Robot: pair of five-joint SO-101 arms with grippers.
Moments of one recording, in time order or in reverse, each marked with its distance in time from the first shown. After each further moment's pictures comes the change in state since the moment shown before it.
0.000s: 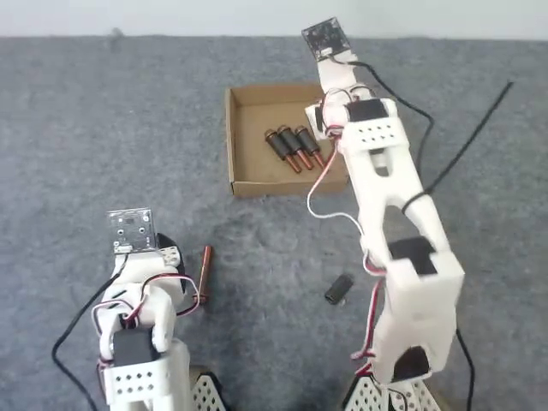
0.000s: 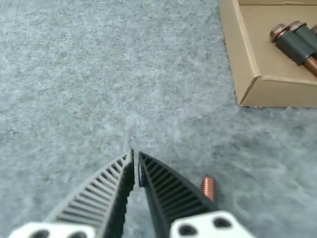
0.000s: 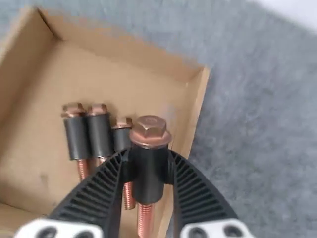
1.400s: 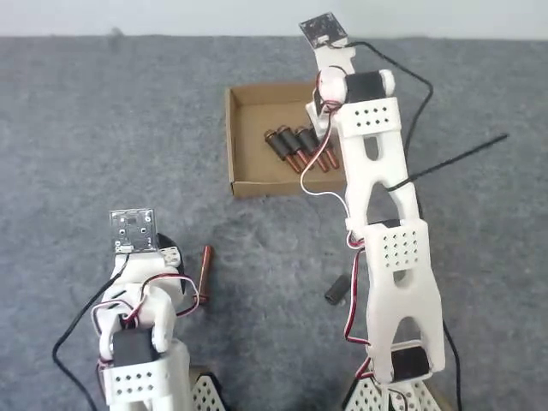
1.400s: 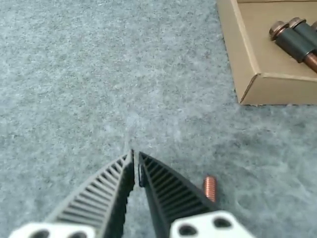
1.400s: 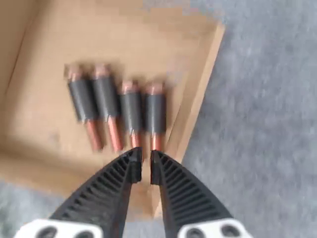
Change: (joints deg) left arm 0.0 0.0 0.0 0.0 -0.6; right arm 0.1 26.1 -55.9 45.0 0.2
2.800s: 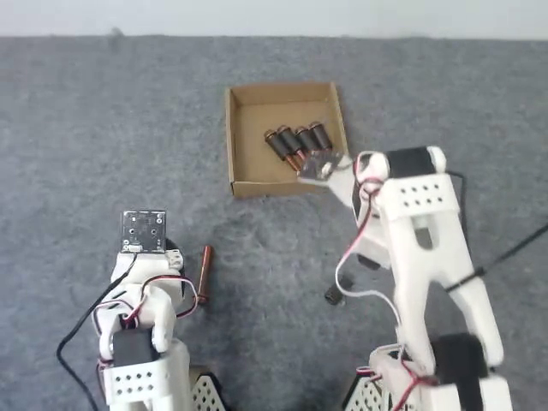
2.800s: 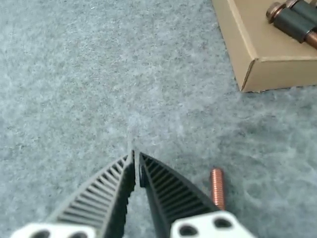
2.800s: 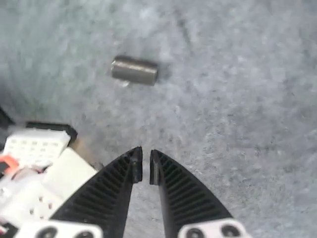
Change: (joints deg) left arm 0.0 0.0 0.0 0.7 -6.2; right arm 2.5 -71.3 96.8 3.1 40.5
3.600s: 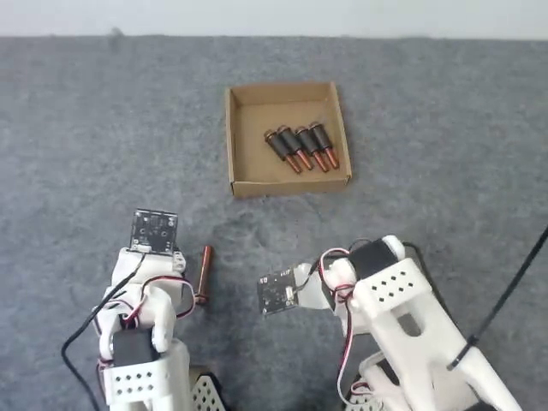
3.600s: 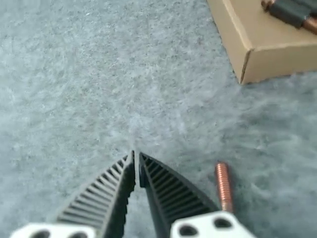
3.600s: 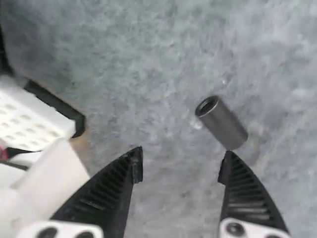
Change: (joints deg) left arm 0.0 0.0 0.0 0.0 -8.0; right arm -18.1 -23.0 36.4 -16.4 18.8
